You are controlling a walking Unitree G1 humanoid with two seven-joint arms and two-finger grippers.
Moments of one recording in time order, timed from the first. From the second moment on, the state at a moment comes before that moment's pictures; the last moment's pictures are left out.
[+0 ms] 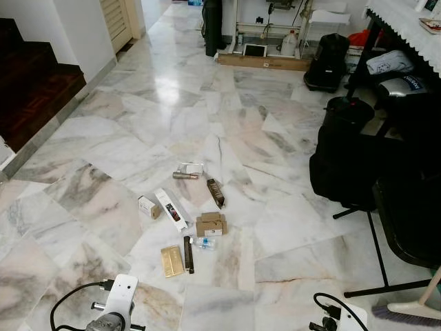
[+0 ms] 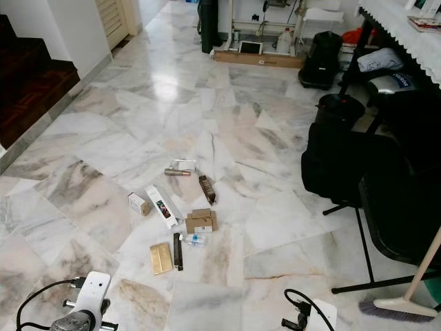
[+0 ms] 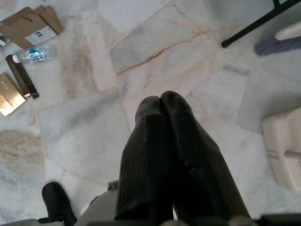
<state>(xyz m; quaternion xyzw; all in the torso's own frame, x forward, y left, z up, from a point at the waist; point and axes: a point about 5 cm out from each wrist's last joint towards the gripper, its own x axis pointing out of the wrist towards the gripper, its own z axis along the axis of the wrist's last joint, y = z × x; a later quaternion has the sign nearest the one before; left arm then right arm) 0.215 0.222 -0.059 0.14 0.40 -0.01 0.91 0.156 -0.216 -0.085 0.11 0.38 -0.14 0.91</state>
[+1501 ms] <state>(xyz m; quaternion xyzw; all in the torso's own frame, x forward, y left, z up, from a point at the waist) 0.214 0.224 -0.059 0.08 0.40 0.00 0.91 0.150 -0.210 -0.090 0.11 0.40 -0.14 0.90</state>
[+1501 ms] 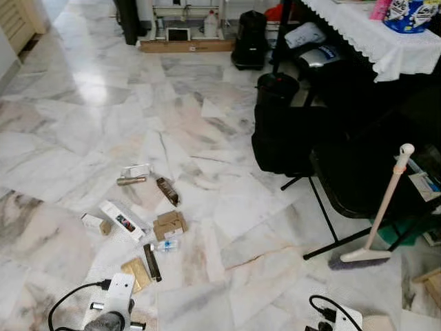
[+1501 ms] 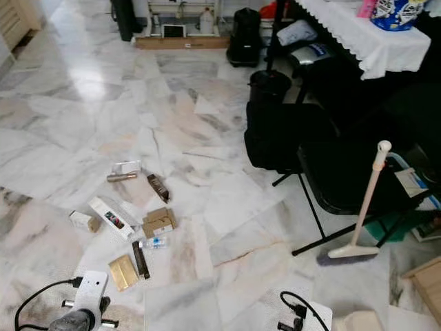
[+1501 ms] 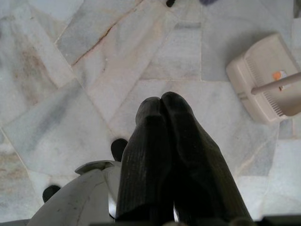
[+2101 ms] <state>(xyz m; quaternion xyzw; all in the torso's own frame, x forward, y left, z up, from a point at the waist) 0.200 0.235 -0.064 0.08 0.42 0.02 0.90 0.153 -0.201 -0.091 0.12 0.40 -0.14 0.90</state>
